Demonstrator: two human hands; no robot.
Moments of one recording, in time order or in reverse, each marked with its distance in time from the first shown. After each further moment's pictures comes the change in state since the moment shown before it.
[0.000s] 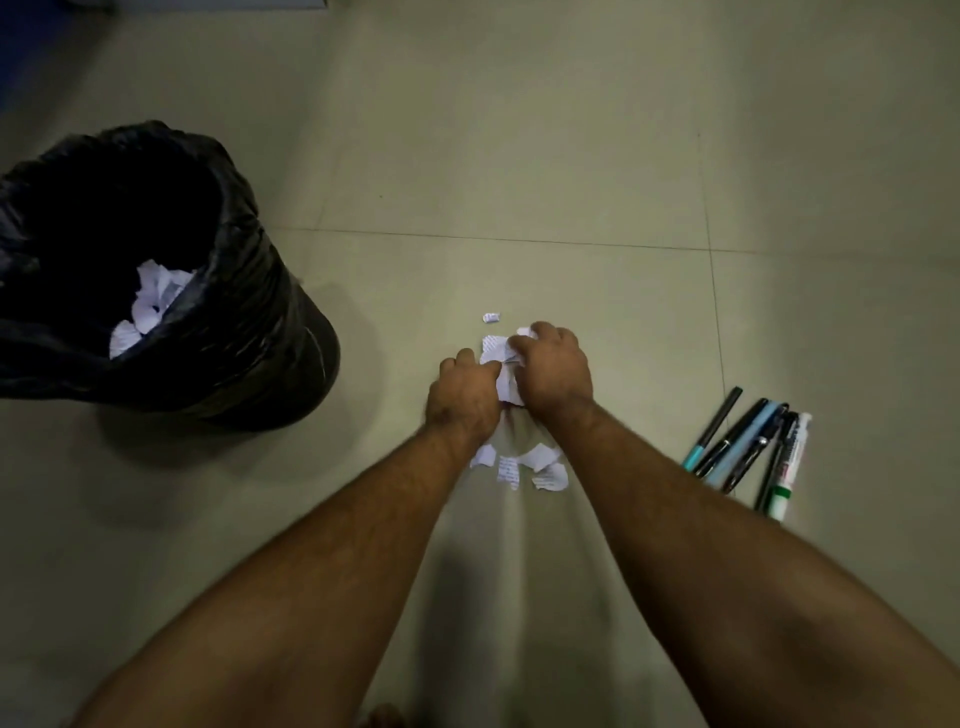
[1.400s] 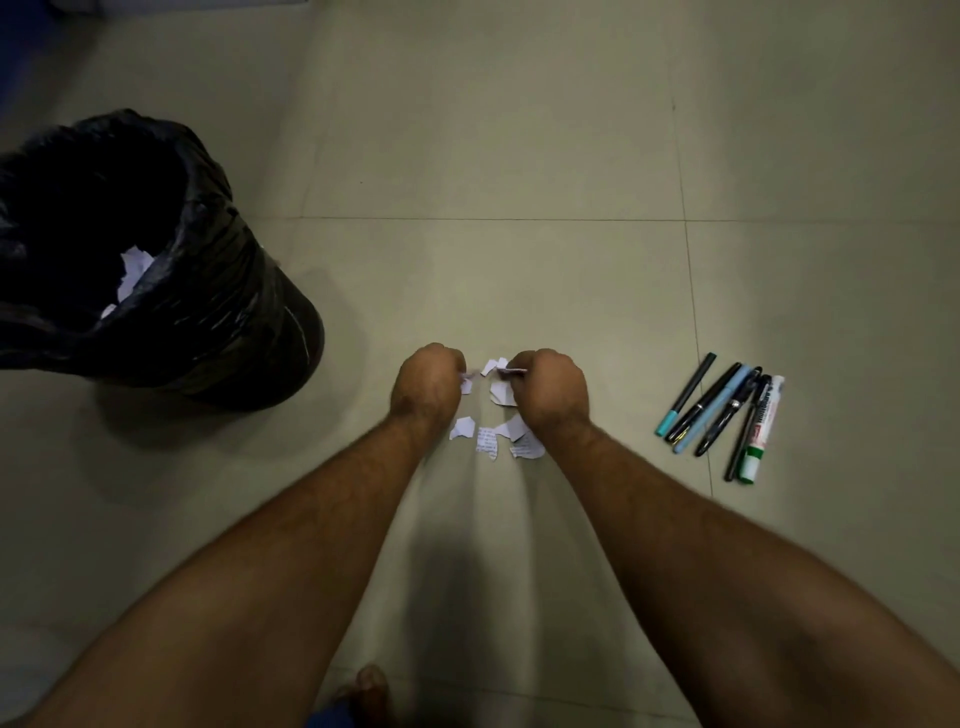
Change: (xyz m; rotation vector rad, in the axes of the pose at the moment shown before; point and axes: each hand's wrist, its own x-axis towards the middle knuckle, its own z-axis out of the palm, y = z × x) left_hand -0.010 -0.011 0.004 -0.044 0.061 -0.017; right_hand -0.059 0.013 -0.001 0.392 -0.002 0.168
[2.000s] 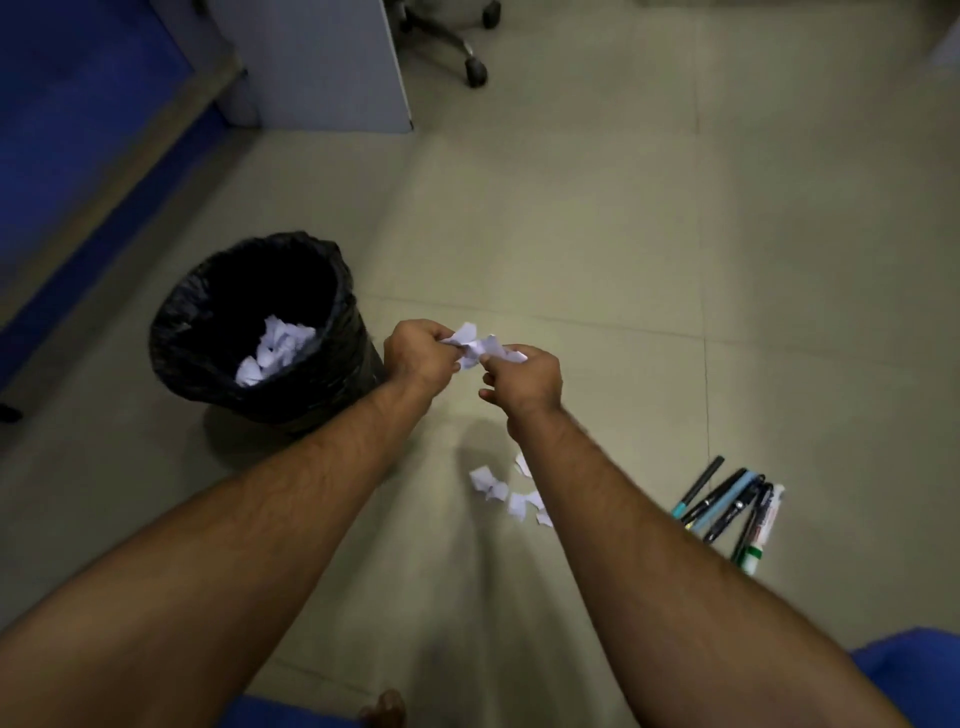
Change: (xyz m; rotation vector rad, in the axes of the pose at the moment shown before) left_hand -0.015 0.002 -0.170 -0.865 0.321 -0.361; right_hand -0.006 -0.160 -0.080 1.033 -0.023 0.287
